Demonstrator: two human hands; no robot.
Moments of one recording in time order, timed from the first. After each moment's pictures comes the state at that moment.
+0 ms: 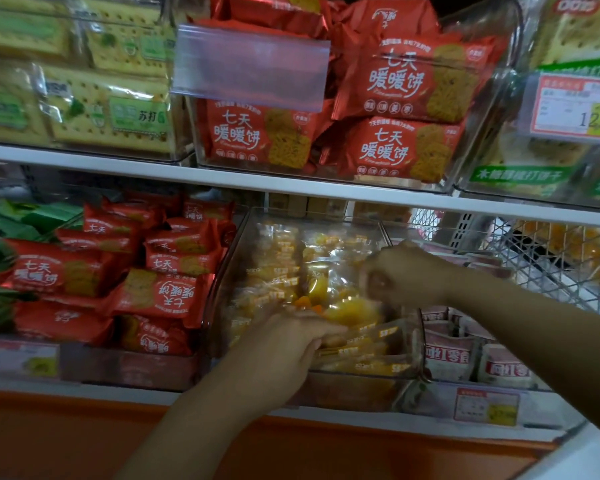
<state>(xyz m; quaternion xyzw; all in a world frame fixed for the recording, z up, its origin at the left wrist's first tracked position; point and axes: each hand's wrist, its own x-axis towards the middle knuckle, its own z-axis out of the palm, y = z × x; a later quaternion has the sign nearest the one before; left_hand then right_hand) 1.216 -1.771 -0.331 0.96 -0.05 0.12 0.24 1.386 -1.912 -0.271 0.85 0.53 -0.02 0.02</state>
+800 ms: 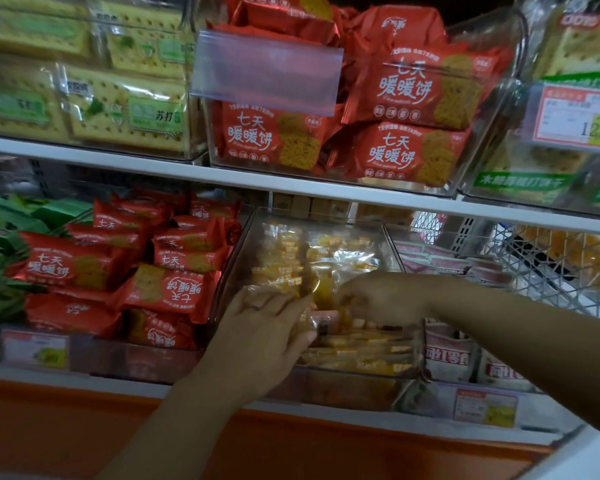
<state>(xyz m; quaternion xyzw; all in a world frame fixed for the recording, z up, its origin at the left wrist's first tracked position) 1.212 -1.751 -0.346 0.98 0.06 0.16 0.09 1.355 -1.890 -0.274 0.84 0.50 -0.20 0.05</state>
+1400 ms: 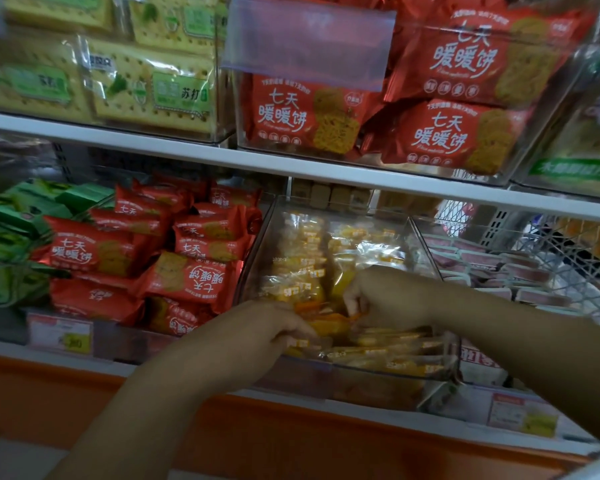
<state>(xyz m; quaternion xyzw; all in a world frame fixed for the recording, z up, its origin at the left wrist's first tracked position) 1.191 -1.720 -0.324 0.96 0.00 0.00 0.28 1.355 -1.866 -0.294 0.82 0.56 -0.12 0.02</state>
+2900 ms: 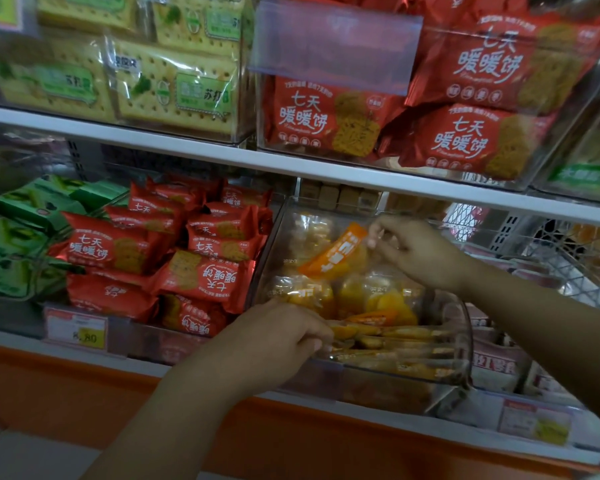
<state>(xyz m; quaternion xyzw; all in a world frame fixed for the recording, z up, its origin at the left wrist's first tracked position) 1.194 -1.726 -0.330 0.96 -0.01 0.05 0.27 1.386 -1.868 -0.279 0.83 0.52 0.04 -0.22</state>
